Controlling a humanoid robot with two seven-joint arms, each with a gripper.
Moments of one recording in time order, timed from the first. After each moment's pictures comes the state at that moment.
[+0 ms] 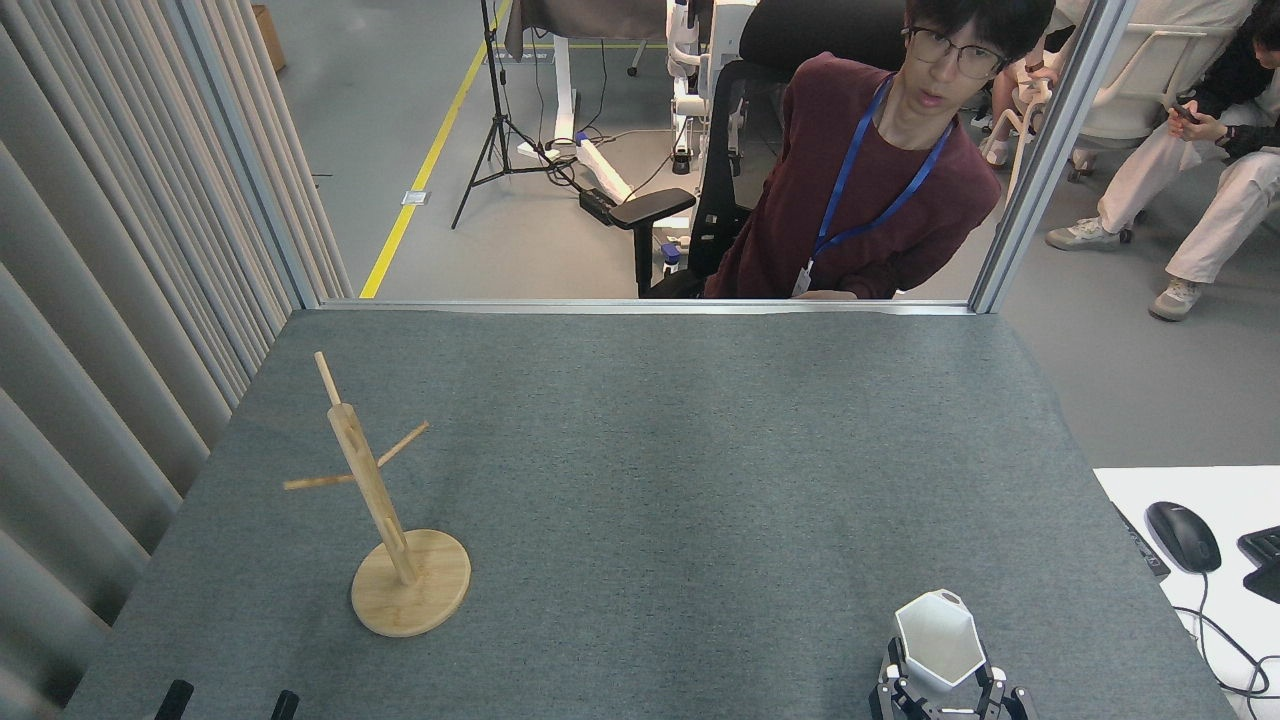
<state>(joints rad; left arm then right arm) 0.36 0.04 0.39 -1.64 -1.45 -0.52 0.42 0.18 -0.01 -0.06 -1.36 1.47 -0.08 -0.42</state>
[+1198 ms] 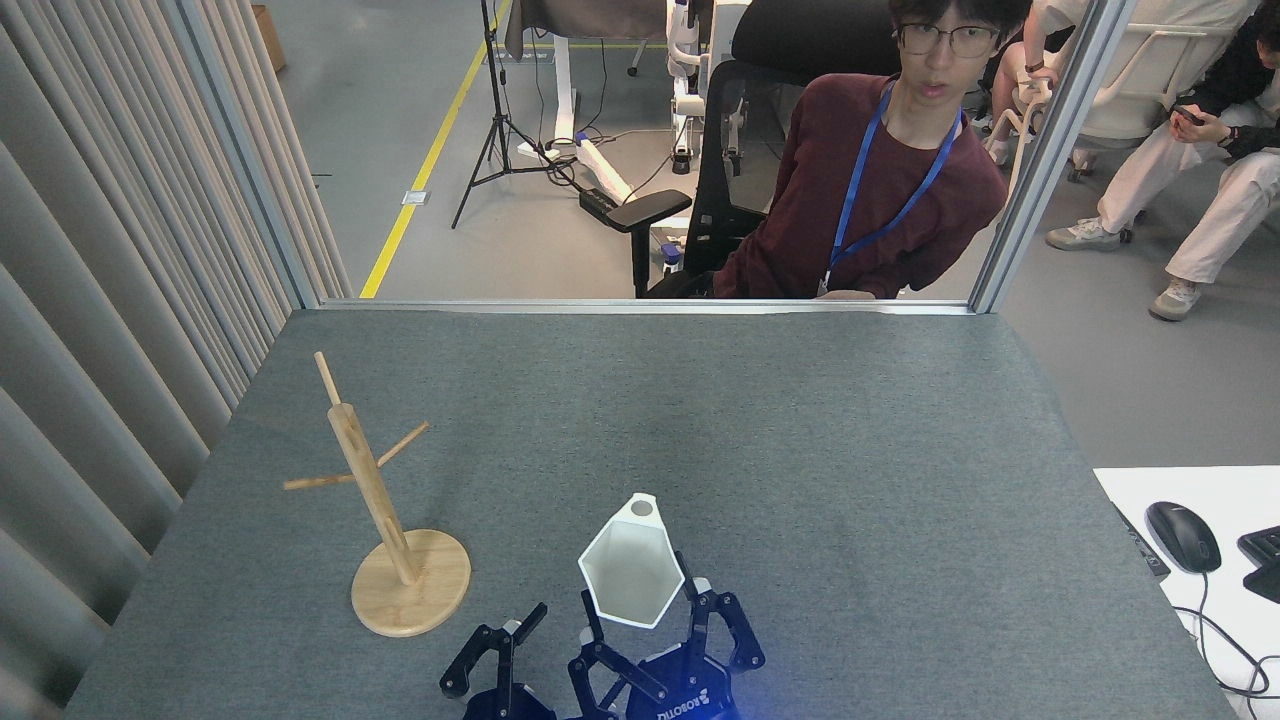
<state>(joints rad) 0.17 -0.05 -0.15 -1.59 -1.88 -0.45 0.39 0.12 0.22 0.42 -1.55 1.84 0.04 -0.42</state>
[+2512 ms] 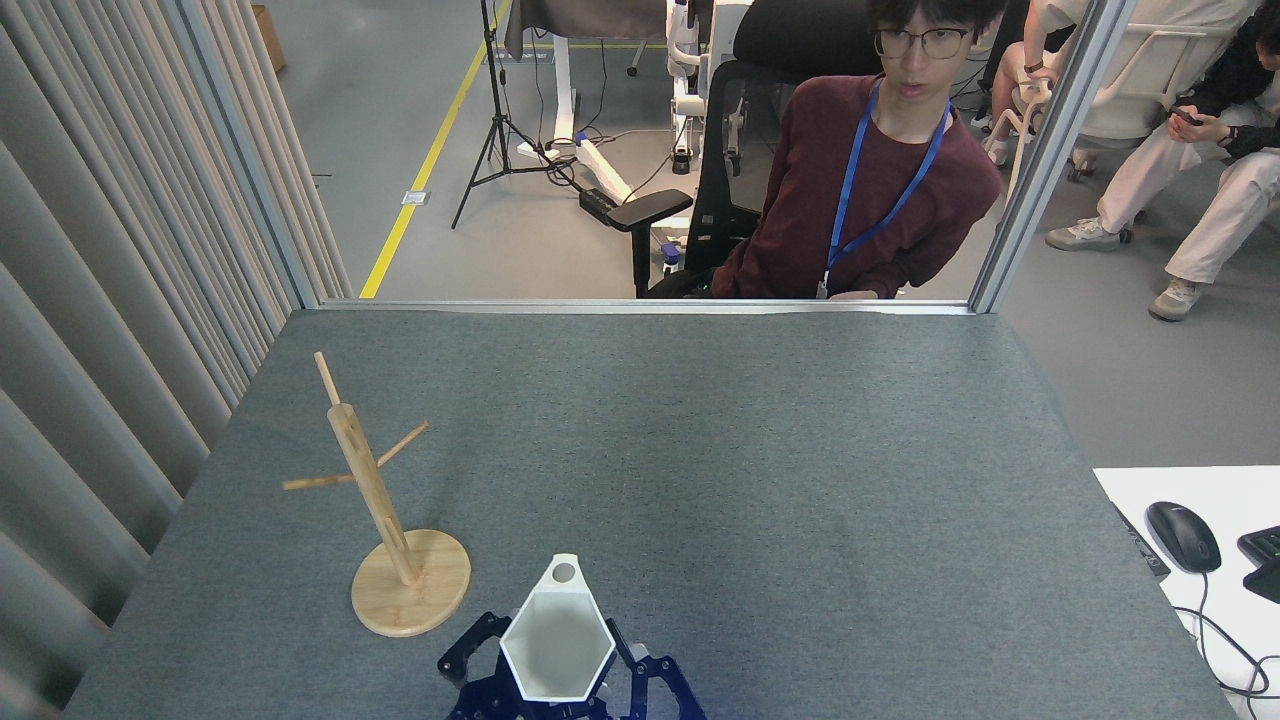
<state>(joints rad) 0.16 -0.04 -0.15 -1.64 -1.88 -0.45 0.39 0.20 0.19 0.56 -1.53 1.91 0.07 -0.46</state>
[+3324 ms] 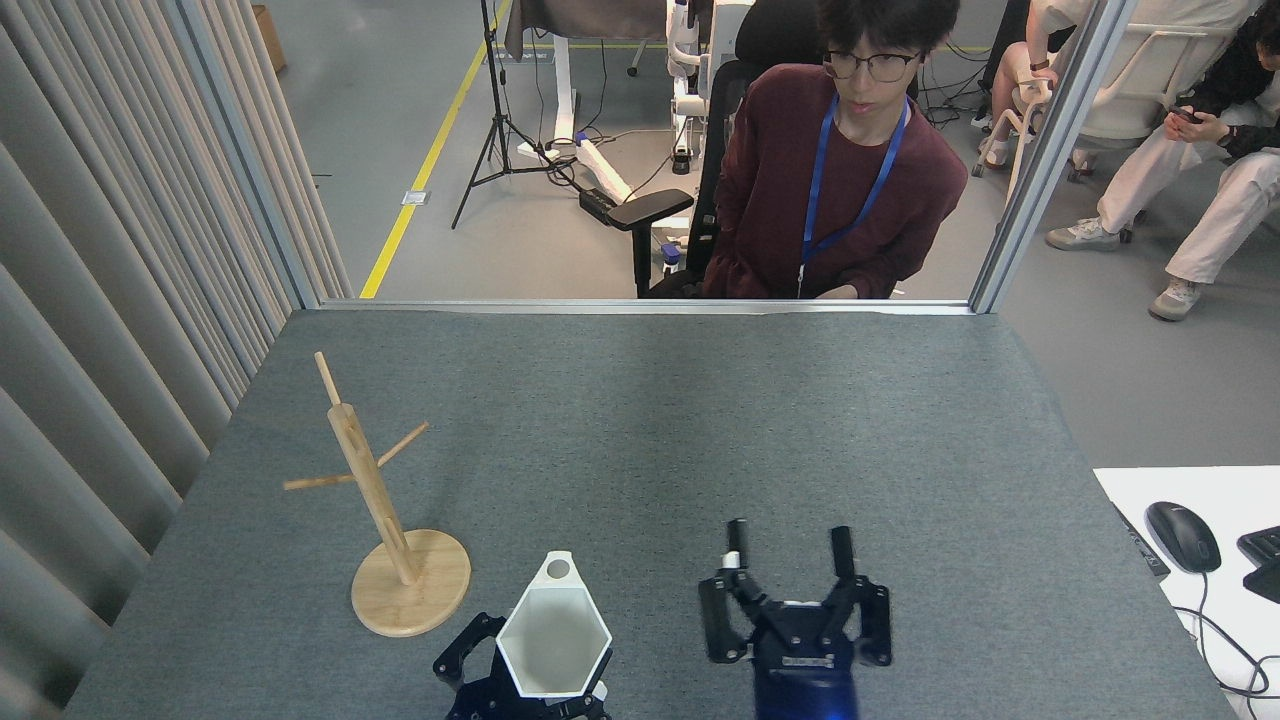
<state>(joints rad) 0.18 -0.04 -0.15 -1.63 -1.88 -0.43 0.40 0.13 0.21 0.22 -1.66 1.44 0.14 -0.46</state>
